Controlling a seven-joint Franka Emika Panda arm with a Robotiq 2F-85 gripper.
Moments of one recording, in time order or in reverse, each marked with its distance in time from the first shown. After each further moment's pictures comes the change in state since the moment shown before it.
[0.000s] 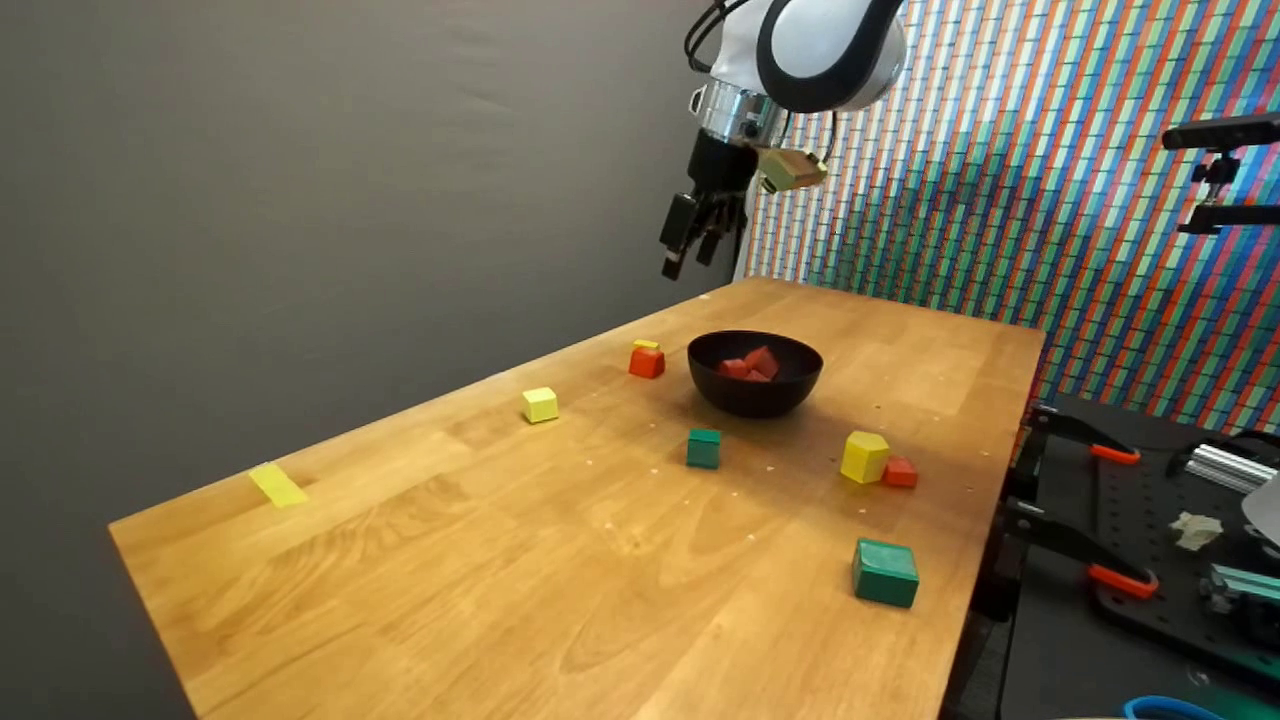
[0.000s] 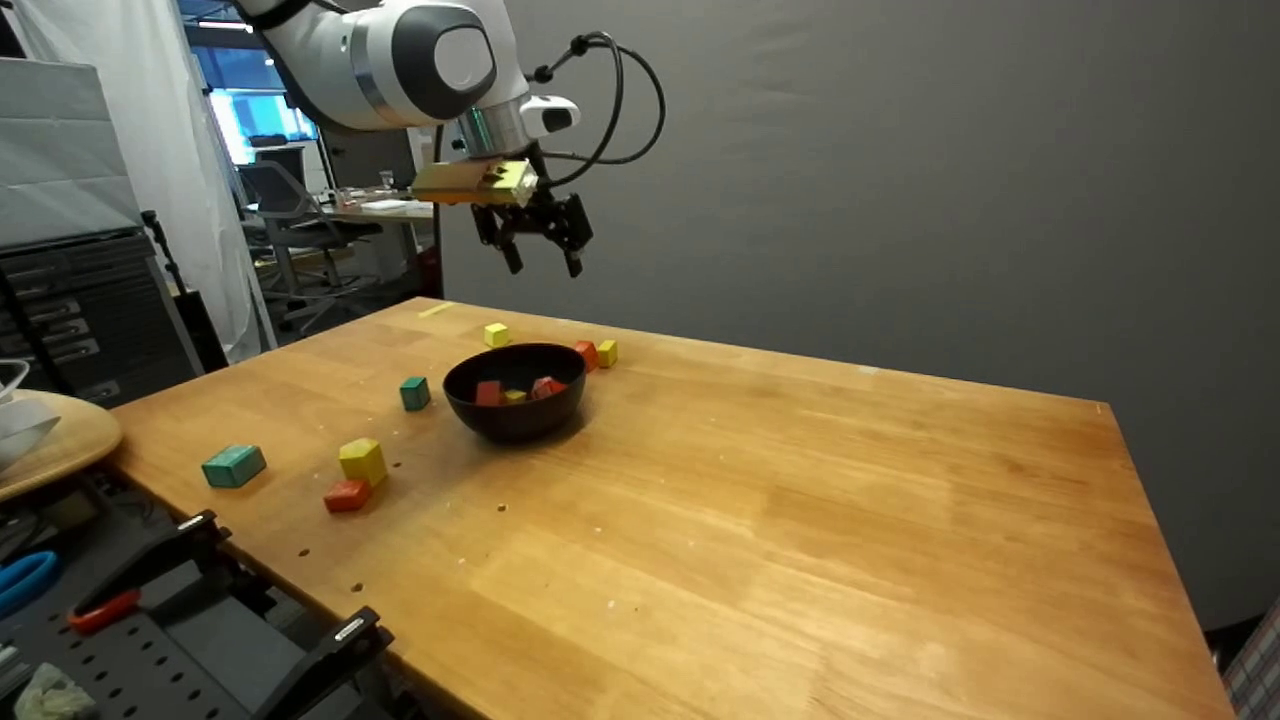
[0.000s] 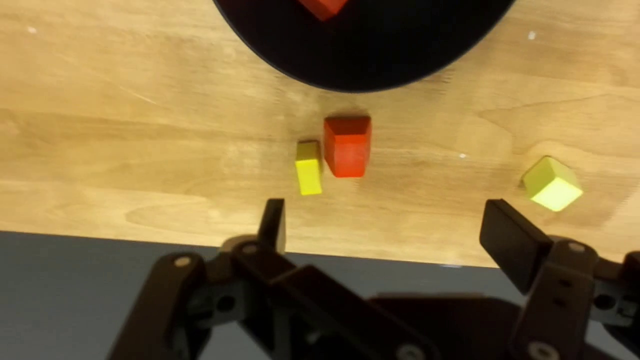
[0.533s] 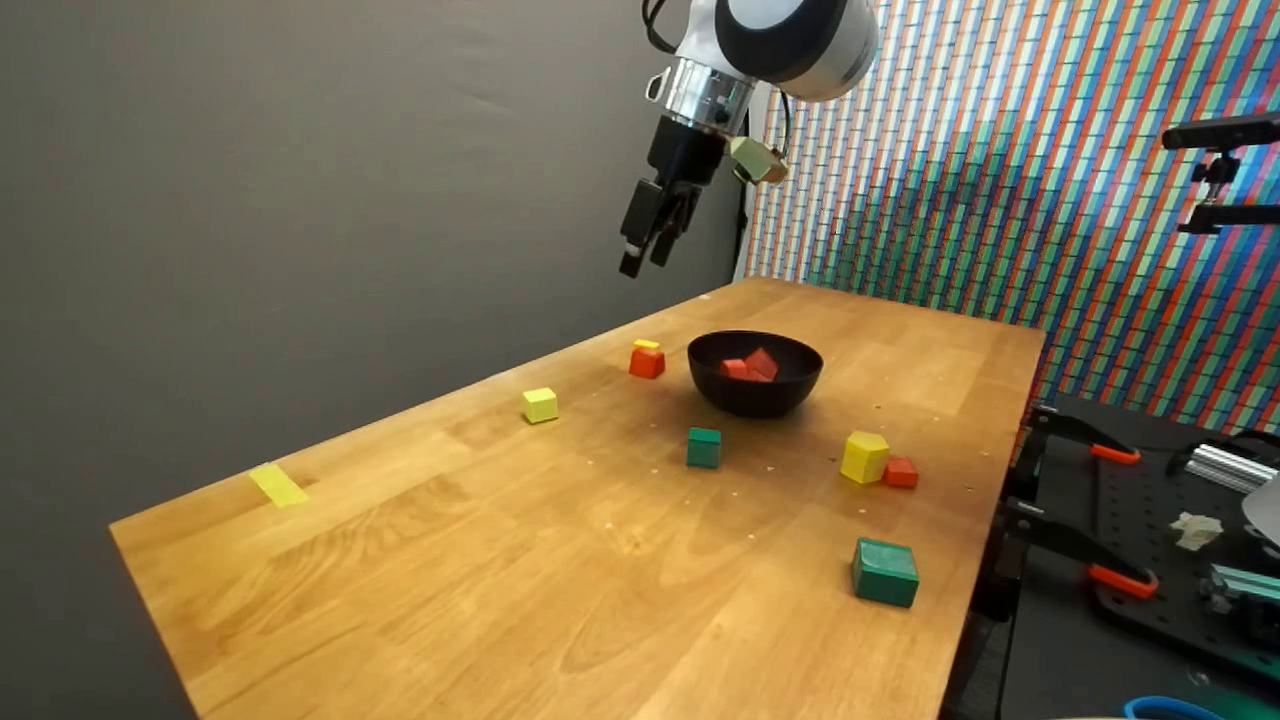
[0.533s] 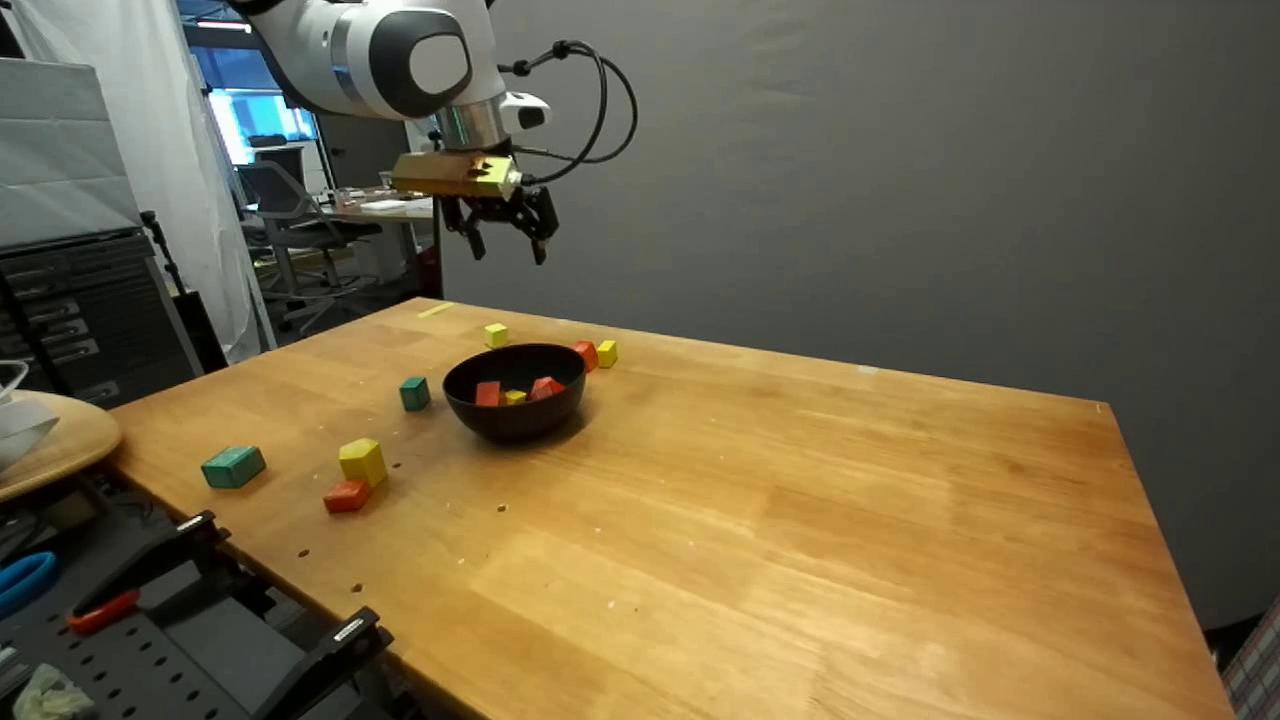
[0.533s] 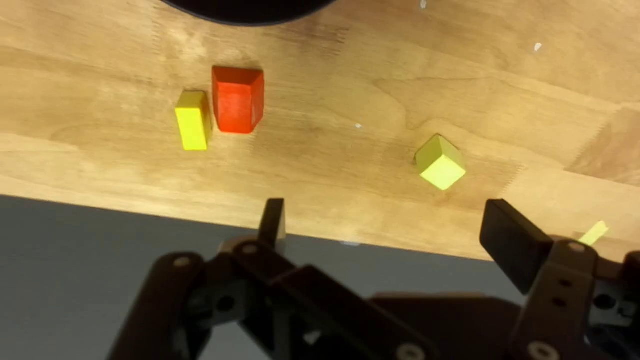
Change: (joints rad) arm -0.037 0.030 0.130 0.065 0.131 -0.031 -0.172
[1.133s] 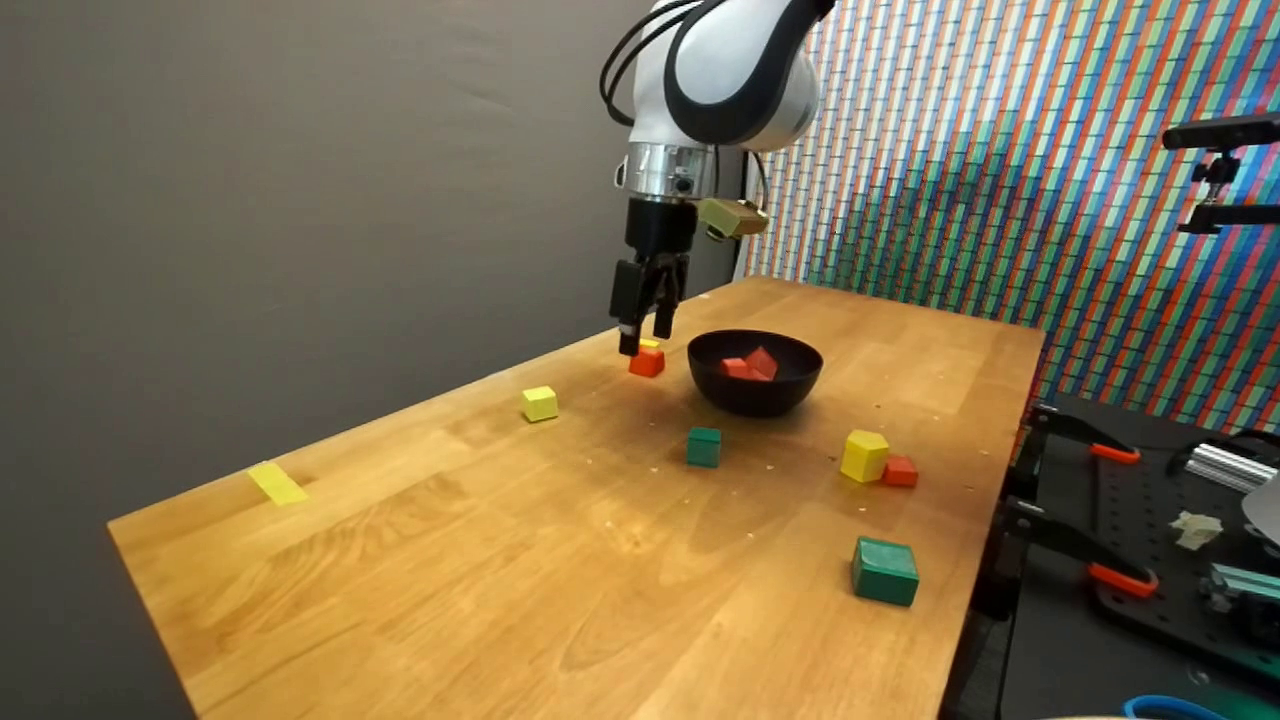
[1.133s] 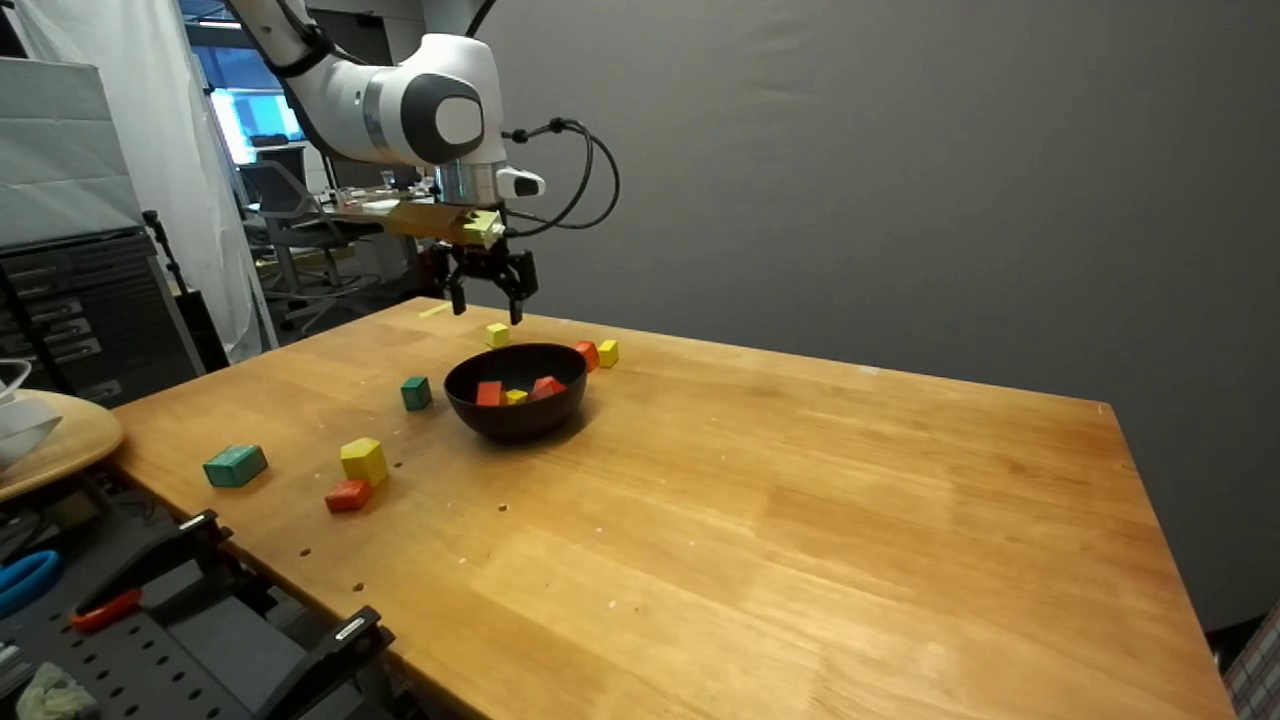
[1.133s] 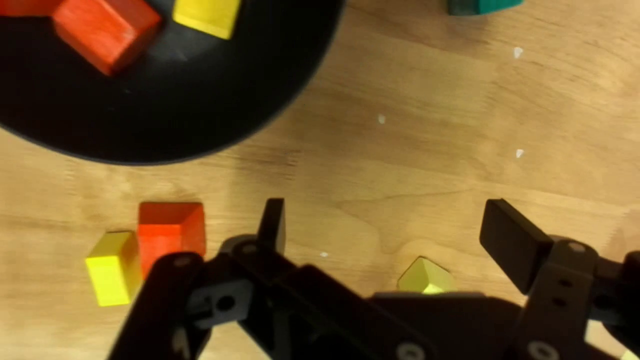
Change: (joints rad) arm 0.089 0.187 -0.033 0.158 -0.055 -0.227 0.144
